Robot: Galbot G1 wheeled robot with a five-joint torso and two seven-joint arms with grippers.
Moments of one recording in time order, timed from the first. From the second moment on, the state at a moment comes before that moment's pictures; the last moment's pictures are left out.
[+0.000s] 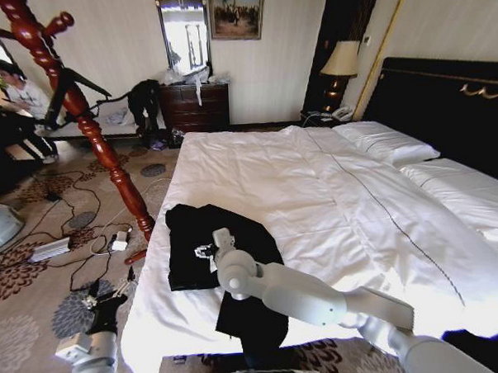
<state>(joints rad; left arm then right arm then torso) 1.84 -1.35 -0.86 -2.19 -0.49 -0.05 -0.16 -0.39 1.29 -0.70 1.84 1.27 -0.62 1.18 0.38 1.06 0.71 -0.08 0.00</state>
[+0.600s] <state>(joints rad) 1.85 -1.35 -0.85 -2.21 -0.49 -0.03 -0.19 -0.43 1.23 -0.63 1.87 1.35 -0.59 1.22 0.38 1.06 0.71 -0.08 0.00</state>
